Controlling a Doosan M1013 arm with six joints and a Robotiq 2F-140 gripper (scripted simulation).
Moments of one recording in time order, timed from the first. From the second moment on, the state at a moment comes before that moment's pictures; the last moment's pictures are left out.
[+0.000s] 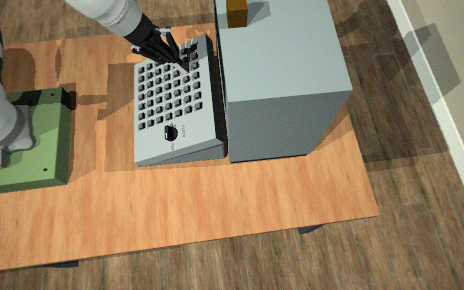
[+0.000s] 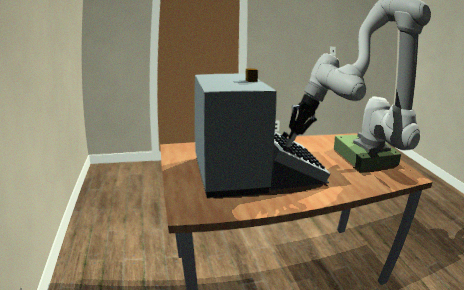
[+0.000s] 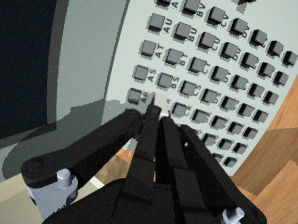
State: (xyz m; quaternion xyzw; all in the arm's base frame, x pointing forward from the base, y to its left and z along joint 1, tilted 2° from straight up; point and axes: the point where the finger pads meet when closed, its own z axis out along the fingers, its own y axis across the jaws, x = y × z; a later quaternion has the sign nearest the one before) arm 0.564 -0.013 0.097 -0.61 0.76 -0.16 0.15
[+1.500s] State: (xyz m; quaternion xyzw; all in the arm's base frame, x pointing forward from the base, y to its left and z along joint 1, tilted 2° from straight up) arm 0.529 -0.027 0.121 -0.61 0.76 -0.17 0.15
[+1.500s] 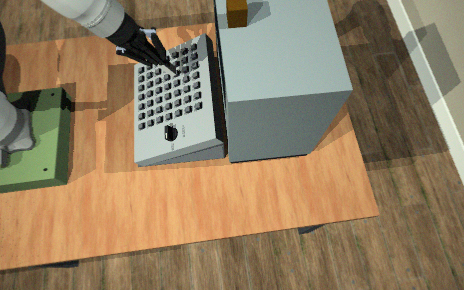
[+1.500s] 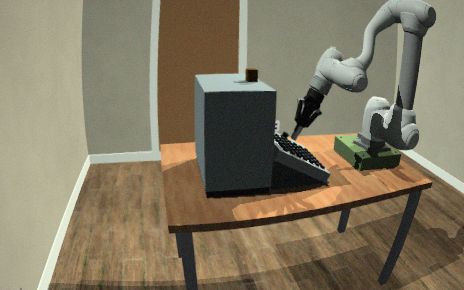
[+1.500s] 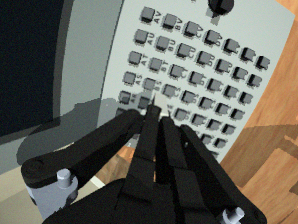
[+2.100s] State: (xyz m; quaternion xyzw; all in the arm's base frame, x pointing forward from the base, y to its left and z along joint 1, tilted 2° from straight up) arm 0.515 -0.038 0.107 -0.61 0.76 -0.16 0.15
